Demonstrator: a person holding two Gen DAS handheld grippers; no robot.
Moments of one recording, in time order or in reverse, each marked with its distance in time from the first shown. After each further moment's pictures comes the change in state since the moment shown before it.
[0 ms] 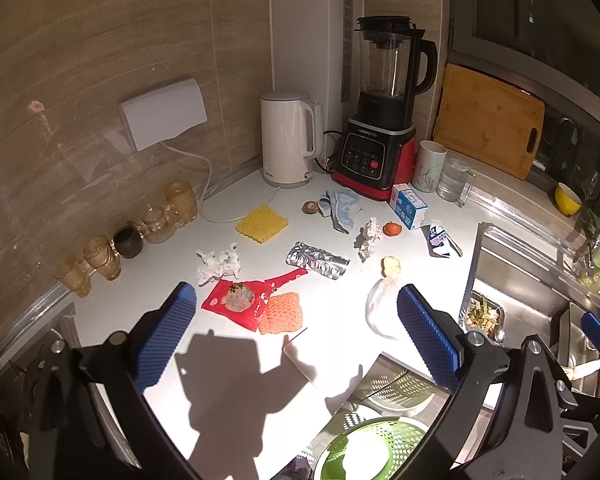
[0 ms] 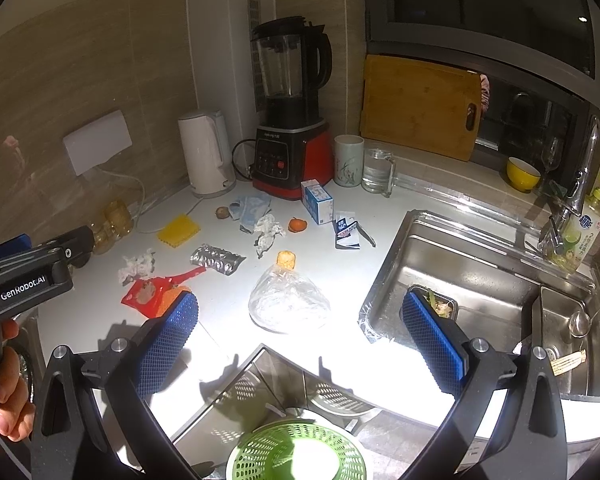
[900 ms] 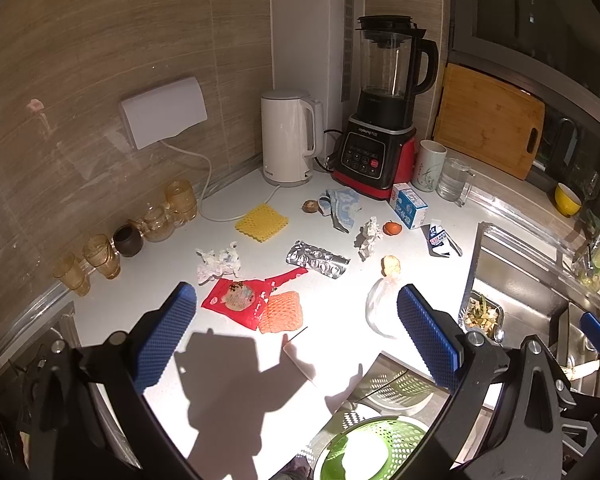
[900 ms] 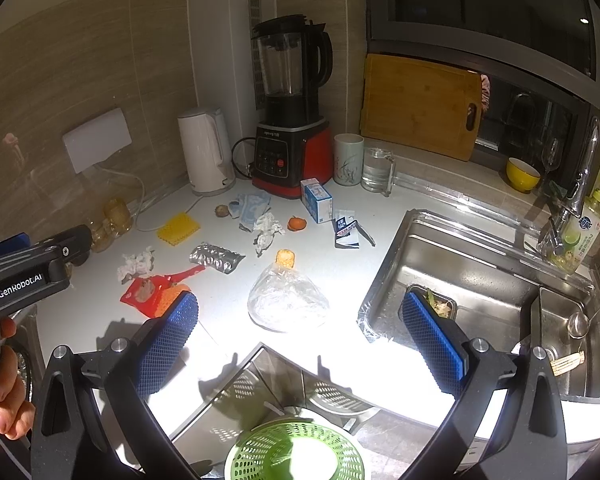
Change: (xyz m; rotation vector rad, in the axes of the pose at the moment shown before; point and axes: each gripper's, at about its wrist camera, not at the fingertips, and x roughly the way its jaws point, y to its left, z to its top) left arm -0.001 0.000 -0.001 -0.009 0.005 -0.001; right arm 0.001 0.001 -0.005 -0.003 0.004 0.003
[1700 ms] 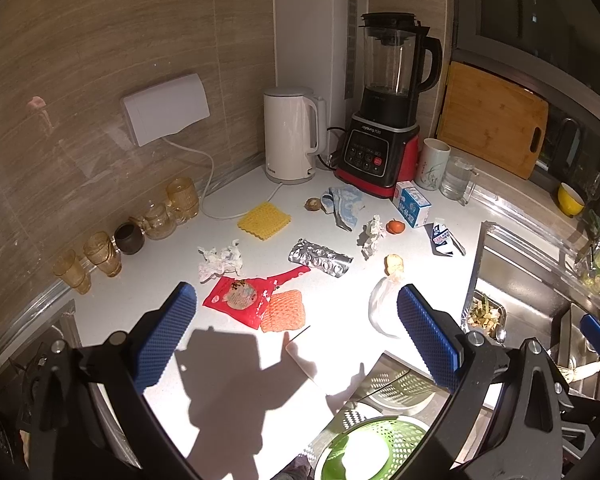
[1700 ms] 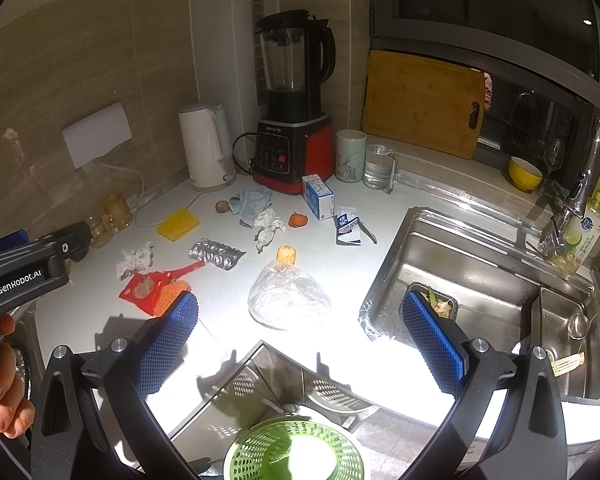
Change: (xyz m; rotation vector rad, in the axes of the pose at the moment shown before) left arm 0.004 0.008 0.001 -0.001 0.007 0.001; right arm 0.003 -0.001 -0.005 -0.005 0.012 0.001
